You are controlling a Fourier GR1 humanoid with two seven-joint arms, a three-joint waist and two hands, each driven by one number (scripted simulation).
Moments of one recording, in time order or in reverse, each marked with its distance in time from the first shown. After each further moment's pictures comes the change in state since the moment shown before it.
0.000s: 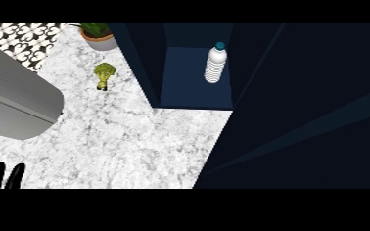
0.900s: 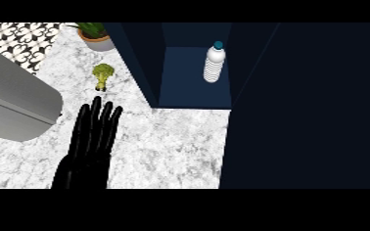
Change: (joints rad) left arm -0.540 -0.220 -0.260 0.305 -0.198 0.257 0.186; right arm 0.112 -0.014 -0.265 0.126 -0.311 -0.012 -0.155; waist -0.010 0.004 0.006
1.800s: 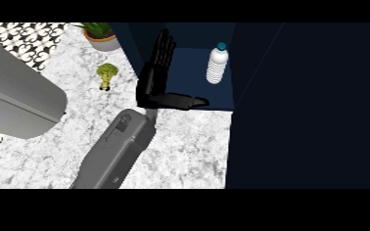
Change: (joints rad) left arm -0.752 -0.242 0.204 1.007 0.039 -0.102 -0.176; right arm 0.001 0.152 -0.058 0.055 -0.115 -0.125 -0.028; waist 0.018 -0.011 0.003
